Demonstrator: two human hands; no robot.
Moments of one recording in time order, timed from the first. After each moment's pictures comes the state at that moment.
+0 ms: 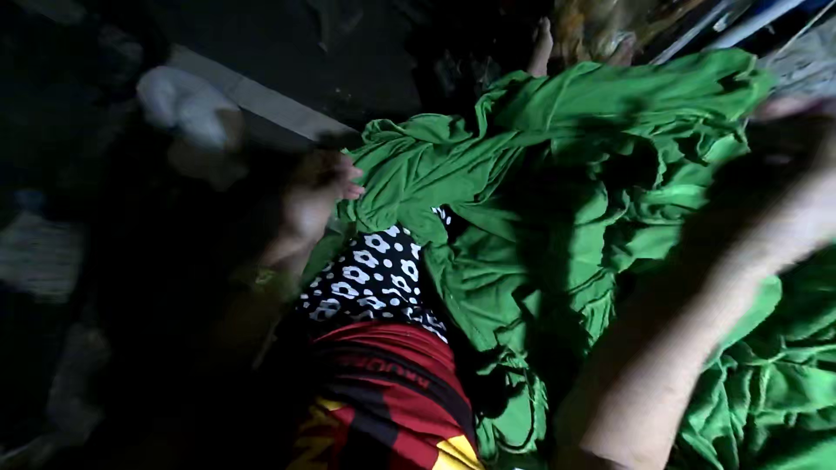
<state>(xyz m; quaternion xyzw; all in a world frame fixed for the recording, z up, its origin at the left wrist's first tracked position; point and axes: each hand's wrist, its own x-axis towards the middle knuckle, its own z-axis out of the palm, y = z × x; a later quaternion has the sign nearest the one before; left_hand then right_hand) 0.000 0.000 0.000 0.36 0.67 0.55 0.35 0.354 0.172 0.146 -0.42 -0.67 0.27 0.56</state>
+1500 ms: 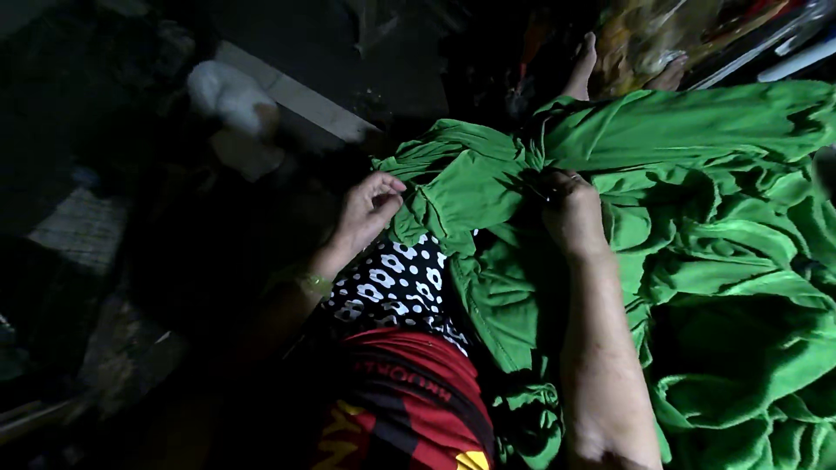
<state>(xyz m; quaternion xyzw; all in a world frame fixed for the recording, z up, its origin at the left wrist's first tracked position) 0.008 -0.006 -0.019 0.48 0.67 0.49 0.29 0.266 0.168 0.047 -0.41 -0.89 0.15 0.12</state>
